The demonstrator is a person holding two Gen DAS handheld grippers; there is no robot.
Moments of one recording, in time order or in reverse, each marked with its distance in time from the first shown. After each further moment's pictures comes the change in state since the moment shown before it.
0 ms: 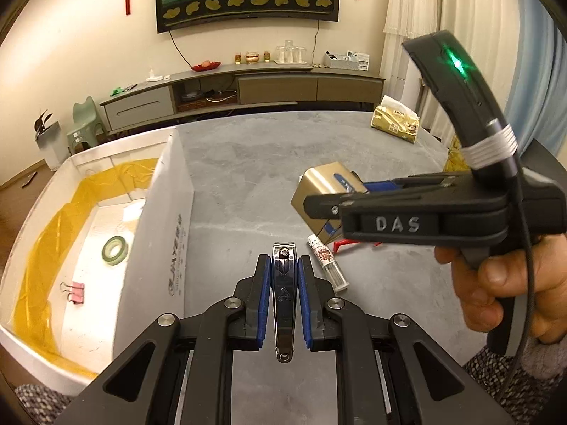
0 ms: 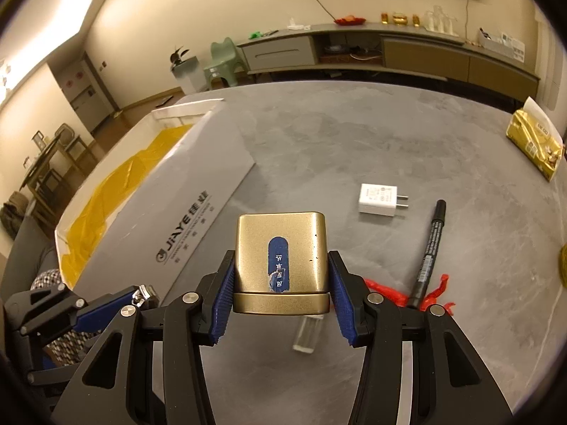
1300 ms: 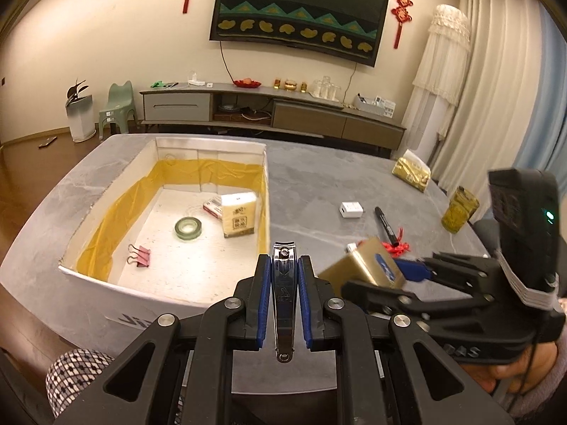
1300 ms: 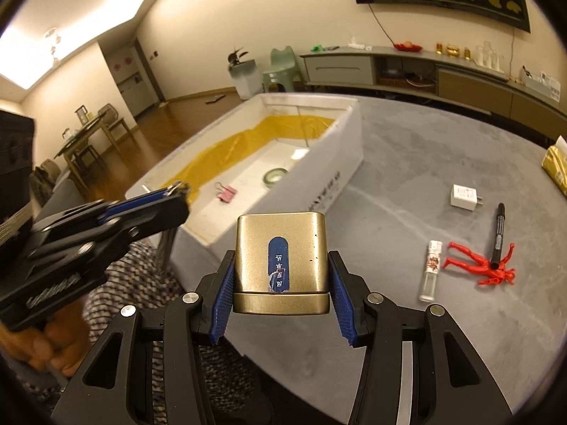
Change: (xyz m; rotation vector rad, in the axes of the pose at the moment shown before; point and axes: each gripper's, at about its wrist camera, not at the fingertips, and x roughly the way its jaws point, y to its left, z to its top) left arm -0.104 0.096 -0.036 -0.201 -0.124 -0.009; right arm -0.054 0.135 -0.054 -0.144 -0.060 0.137
